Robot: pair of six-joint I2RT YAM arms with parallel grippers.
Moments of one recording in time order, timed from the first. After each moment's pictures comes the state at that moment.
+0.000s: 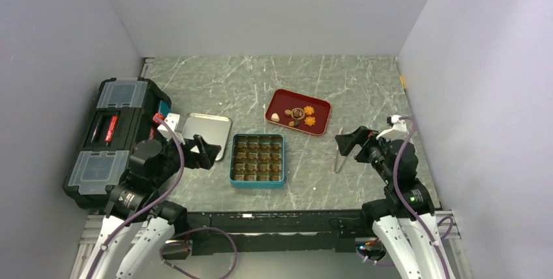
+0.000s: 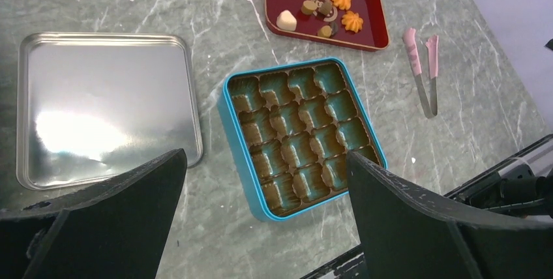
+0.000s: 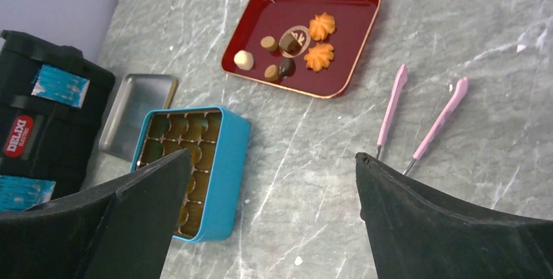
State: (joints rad) left arm -0.36 0.39 0.70 -0.61 0.13 -0.33; right arm 0.21 0.38 0.59 -0.52 -0.09 0.53
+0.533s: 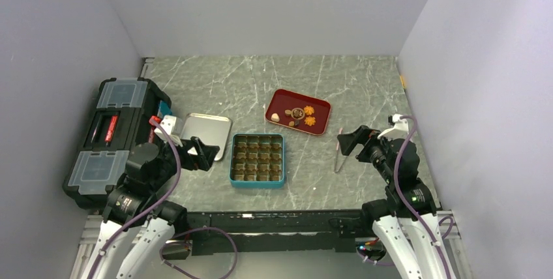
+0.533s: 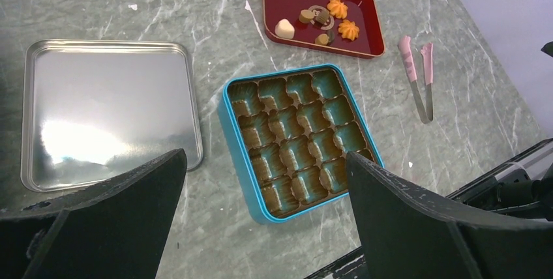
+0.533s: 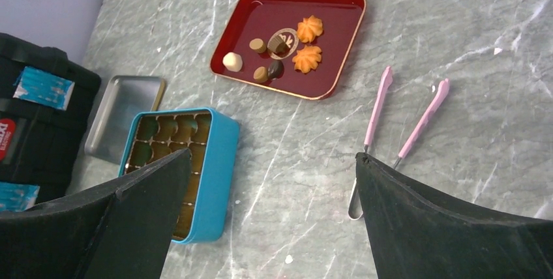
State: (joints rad) left arm -0.36 0.36 0.70 -0.62 0.13 -0.33; right arm 0.21 0.38 0.62 -0.55 -0.06 0.50
